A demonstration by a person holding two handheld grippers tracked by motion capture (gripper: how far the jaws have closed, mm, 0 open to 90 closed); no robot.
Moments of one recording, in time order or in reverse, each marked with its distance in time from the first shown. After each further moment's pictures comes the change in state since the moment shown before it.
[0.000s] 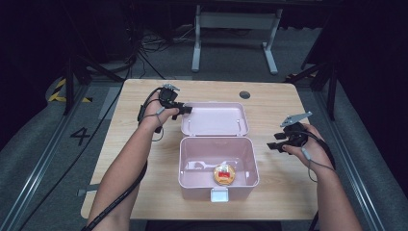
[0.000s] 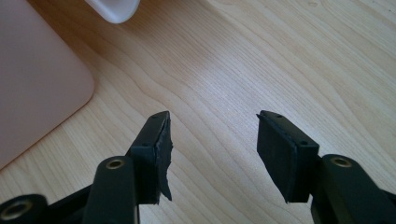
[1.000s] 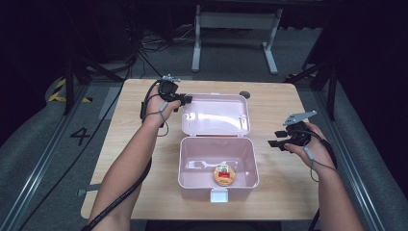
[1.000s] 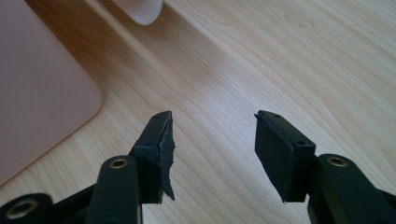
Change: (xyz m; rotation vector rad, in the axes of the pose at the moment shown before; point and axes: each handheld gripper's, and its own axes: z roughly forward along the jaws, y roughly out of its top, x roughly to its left) left arm -0.019 0.025 -0.025 -0.118 0.083 0.002; right arm 0.002 0.003 -0.012 -0.054 -0.004 -0.007
